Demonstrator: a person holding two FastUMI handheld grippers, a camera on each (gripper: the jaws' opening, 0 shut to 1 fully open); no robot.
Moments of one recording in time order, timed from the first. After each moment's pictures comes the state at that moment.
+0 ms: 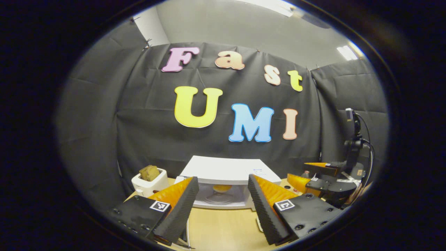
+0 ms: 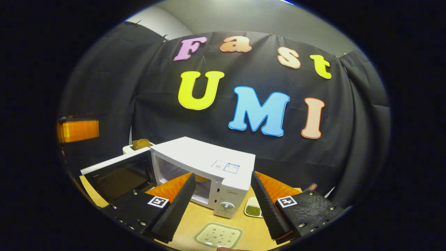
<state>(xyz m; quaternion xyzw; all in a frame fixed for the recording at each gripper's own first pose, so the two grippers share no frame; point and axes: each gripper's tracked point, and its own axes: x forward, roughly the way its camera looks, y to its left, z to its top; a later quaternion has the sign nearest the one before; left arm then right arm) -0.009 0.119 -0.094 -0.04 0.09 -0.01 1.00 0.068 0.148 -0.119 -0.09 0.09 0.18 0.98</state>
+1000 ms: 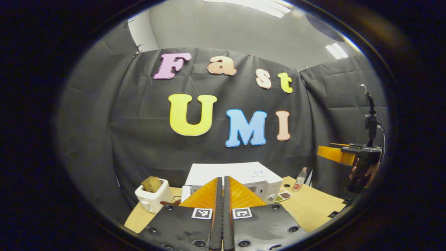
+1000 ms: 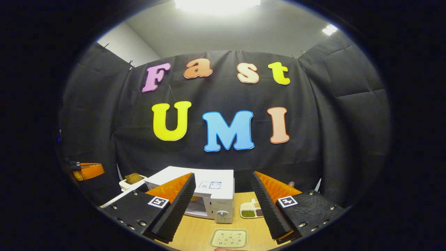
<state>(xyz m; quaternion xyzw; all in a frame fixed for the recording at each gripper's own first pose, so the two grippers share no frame) -0.023 0.182 -0.081 0.02 0.07 -0.03 1.00 0.029 0.106 -0.054 0.00 0.03 0.08 1.00</state>
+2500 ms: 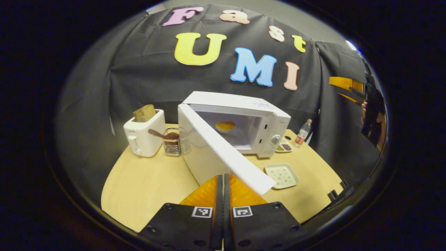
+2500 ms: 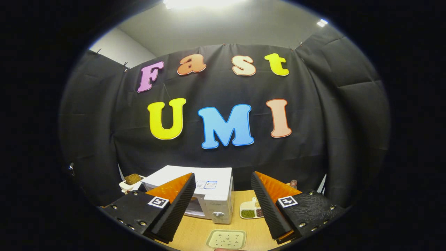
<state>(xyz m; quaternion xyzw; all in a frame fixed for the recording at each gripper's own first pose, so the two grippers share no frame) -0.063 0.142 -0.283 -0.05 0.30 -0.06 0.95 0.067 0.071 -0.056 0.02 0.05 0.09 0.99</state>
